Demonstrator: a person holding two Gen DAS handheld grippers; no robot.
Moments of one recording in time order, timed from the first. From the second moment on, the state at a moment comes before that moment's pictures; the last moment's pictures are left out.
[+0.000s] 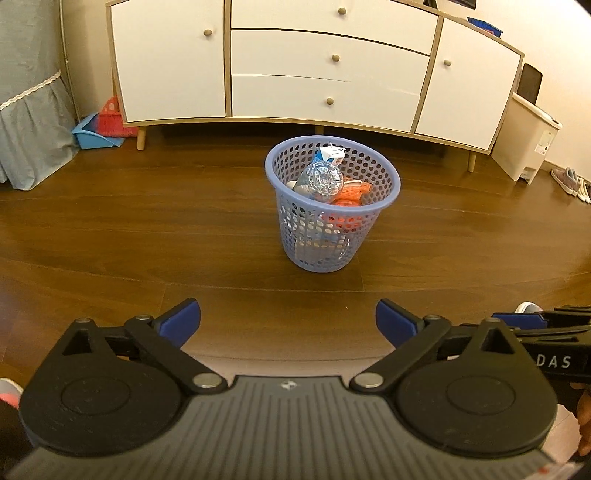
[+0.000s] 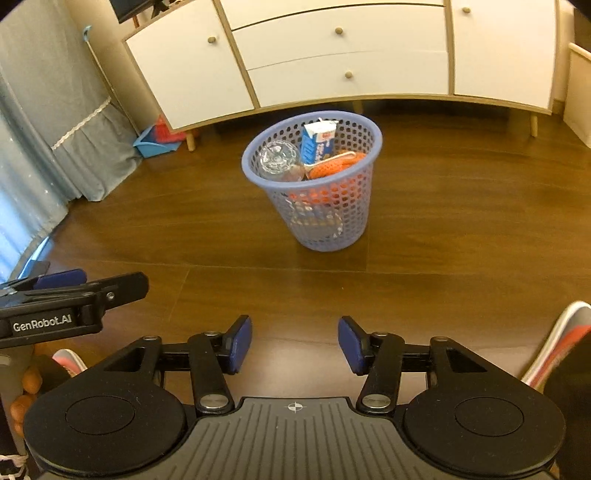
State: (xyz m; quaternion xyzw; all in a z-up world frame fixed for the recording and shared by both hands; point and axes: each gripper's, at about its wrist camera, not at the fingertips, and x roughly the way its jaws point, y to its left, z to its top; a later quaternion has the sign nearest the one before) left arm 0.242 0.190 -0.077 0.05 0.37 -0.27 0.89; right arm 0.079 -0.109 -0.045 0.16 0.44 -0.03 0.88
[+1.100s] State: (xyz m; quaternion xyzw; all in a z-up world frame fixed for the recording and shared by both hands) left arm 0.178 0.219 -0.060 0.07 0.36 -0.26 0.89; right arm 0.030 -0.096 -0.015 0.15 0.42 -0.05 0.89
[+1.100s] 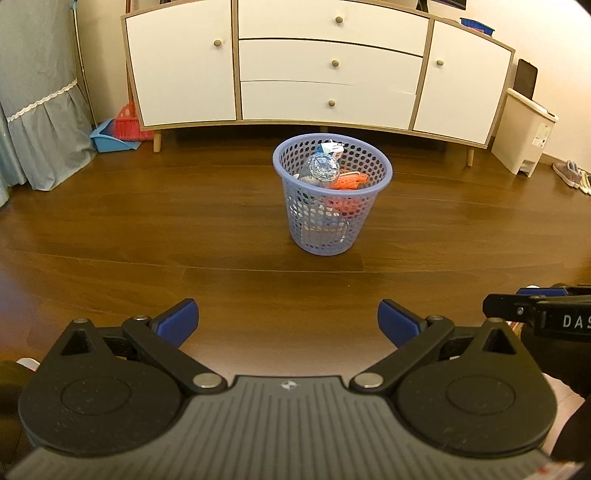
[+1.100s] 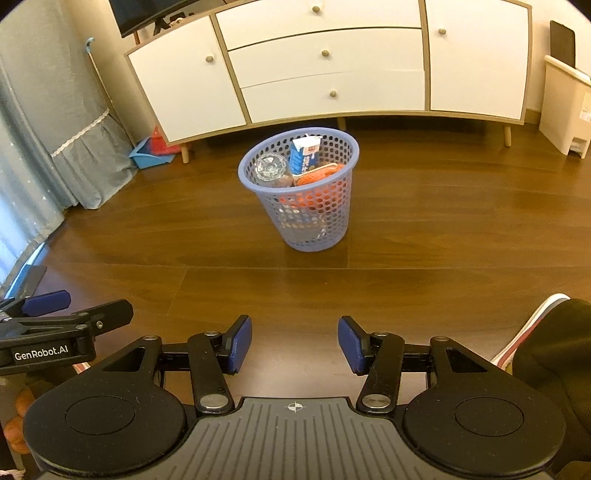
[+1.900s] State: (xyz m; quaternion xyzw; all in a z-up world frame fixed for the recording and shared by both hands) left arm 0.163 0.216 -0.061 0.08 0.38 -0.26 0.89; right arm 0.021 -0.090 -0.018 0.14 0.42 -0.03 0.89
